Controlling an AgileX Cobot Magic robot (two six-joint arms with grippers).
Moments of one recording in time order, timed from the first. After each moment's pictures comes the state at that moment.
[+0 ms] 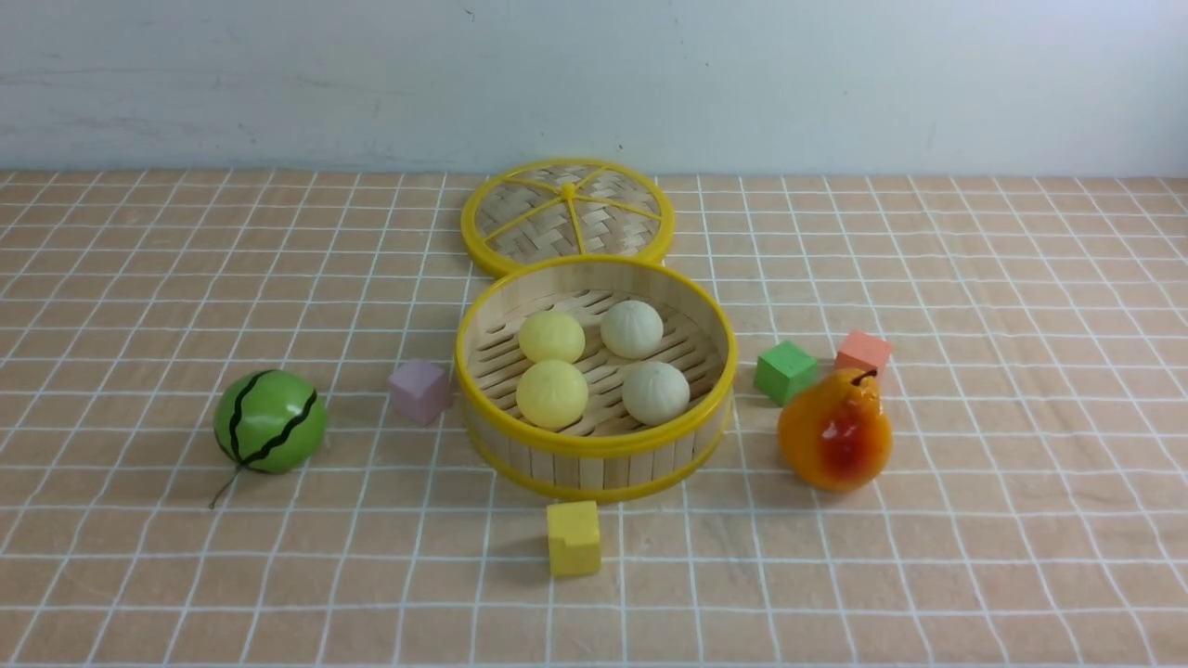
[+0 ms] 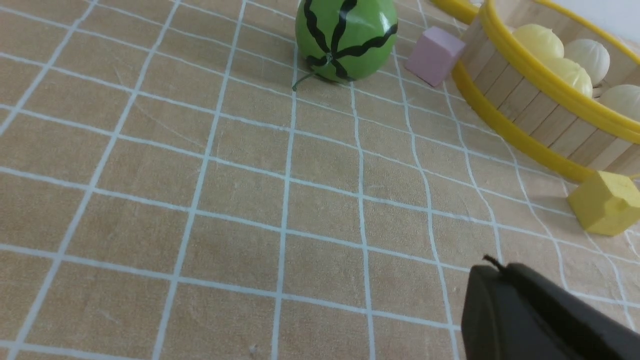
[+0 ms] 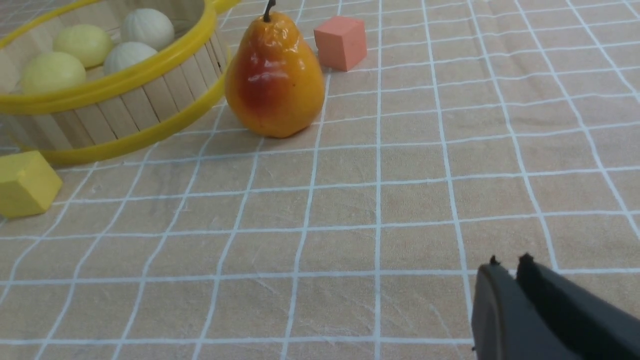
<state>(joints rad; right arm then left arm) 0.07 -0.01 0.02 0.16 0.40 0.00 -0.07 -0.01 0.03 -0.21 0.38 -0.18</state>
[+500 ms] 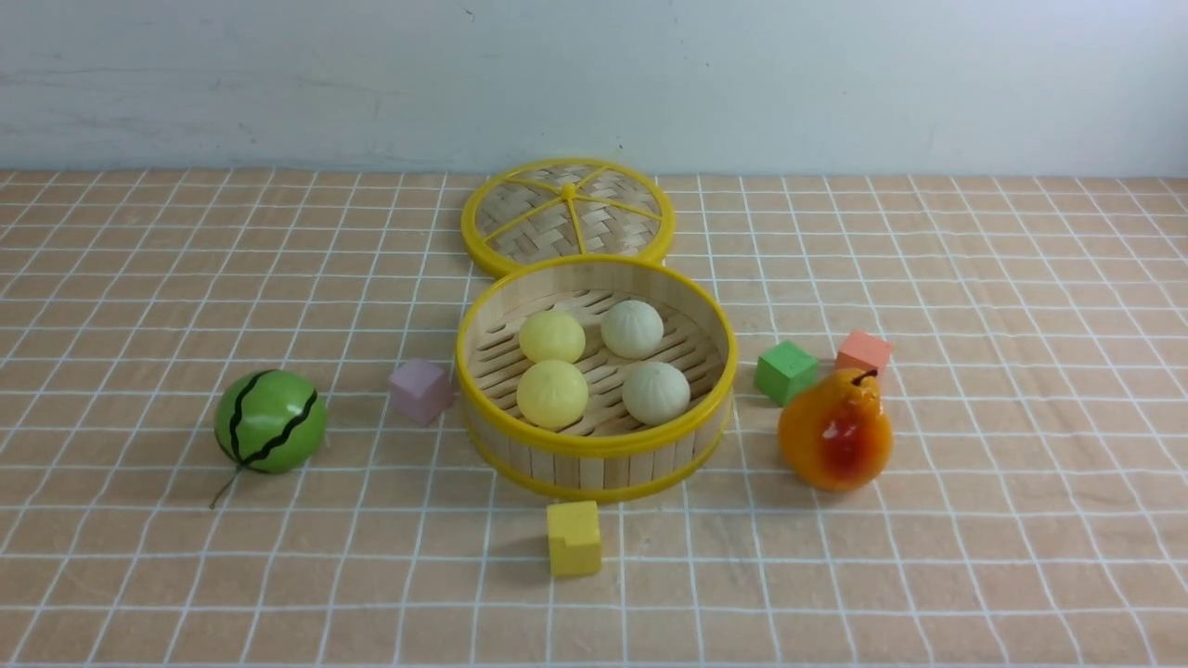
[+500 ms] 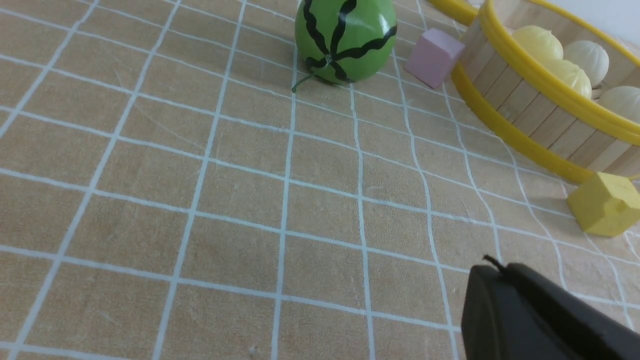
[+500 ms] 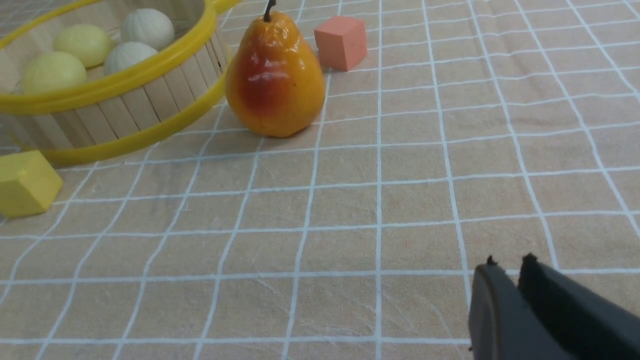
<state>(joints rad) 0.07 -0.01 0.02 0.16 0.40 0.00 -0.07 -0.01 0.03 -0.21 0.38 -0.18</state>
